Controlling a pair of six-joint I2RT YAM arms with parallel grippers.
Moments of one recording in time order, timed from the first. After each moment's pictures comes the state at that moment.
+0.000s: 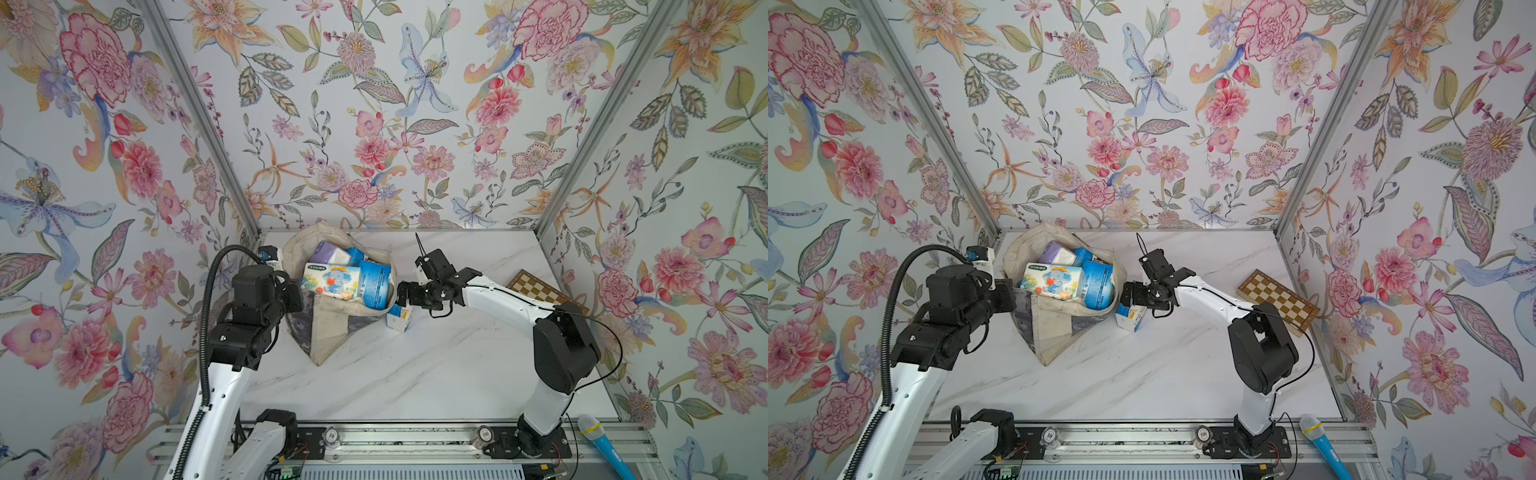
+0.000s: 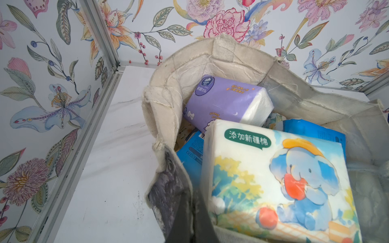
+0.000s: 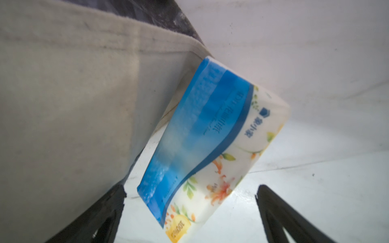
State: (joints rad) left arm -0.15 0.88 1.10 -0.74 -0.08 -0.18; right arm 0.64 1.80 1.36 -0.53 -0.23 0.58
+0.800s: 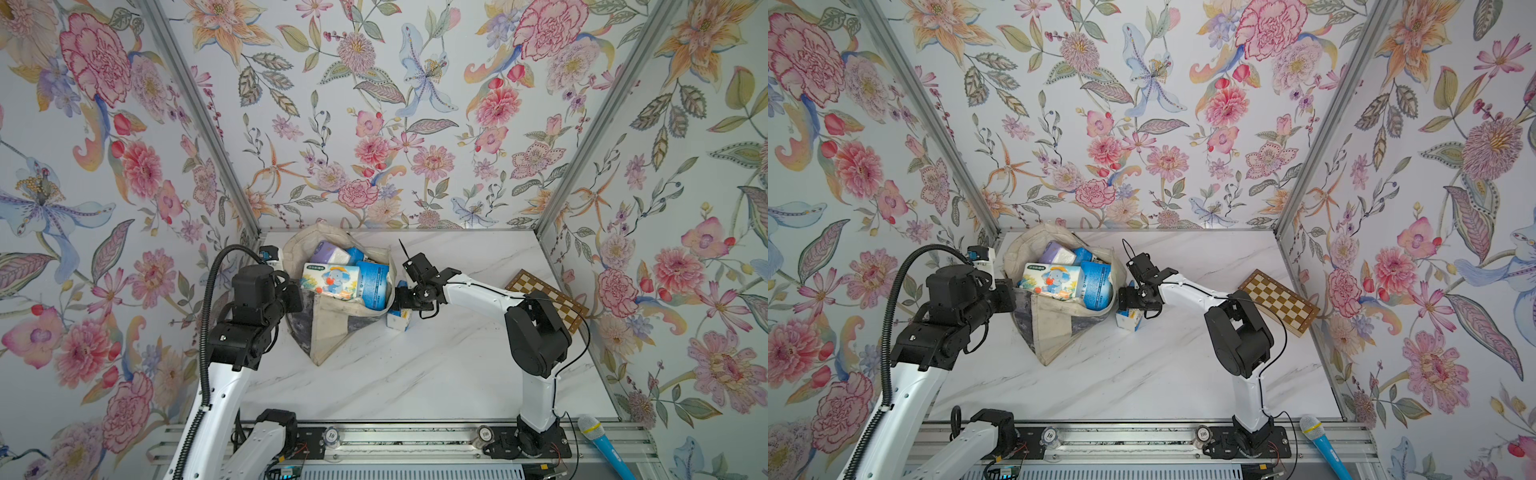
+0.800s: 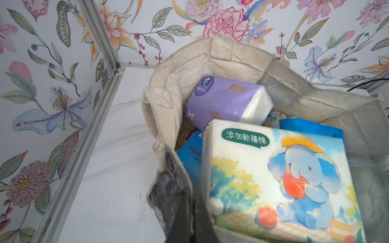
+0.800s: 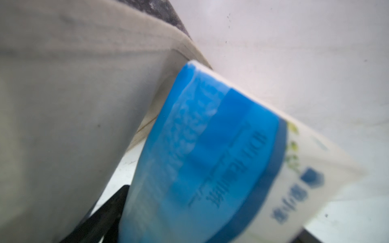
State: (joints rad) left arm -0.15 0.88 1.10 -0.74 -0.07 -0.16; right arm 0.68 1.97 1.45 -0.56 -0.12 0.52
